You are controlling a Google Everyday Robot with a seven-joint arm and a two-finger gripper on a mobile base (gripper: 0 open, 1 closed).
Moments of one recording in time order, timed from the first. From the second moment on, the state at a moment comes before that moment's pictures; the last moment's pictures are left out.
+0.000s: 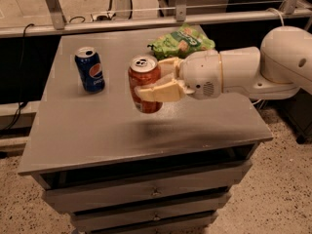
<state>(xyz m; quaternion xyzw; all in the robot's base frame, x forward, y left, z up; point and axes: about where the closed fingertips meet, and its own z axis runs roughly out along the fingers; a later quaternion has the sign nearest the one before) 0.490 0.003 0.948 -0.52 0.59 0.39 0.48</state>
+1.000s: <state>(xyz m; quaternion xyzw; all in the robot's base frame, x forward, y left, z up) 0.570 -0.093 0.935 -0.46 0.61 0.32 0.56</state>
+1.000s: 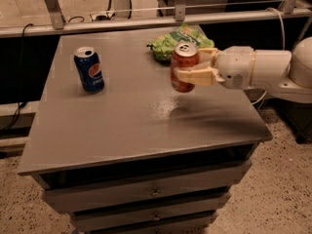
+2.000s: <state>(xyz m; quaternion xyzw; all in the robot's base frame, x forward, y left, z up) 0.703 -0.171 0.900 -0.38 0.66 0.26 0.59</state>
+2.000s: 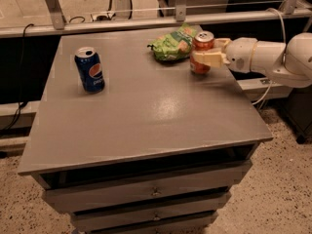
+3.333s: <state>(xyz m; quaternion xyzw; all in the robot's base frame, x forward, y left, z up) 0.759 -0.175 0.888 -0.35 0.68 0.23 0.60</state>
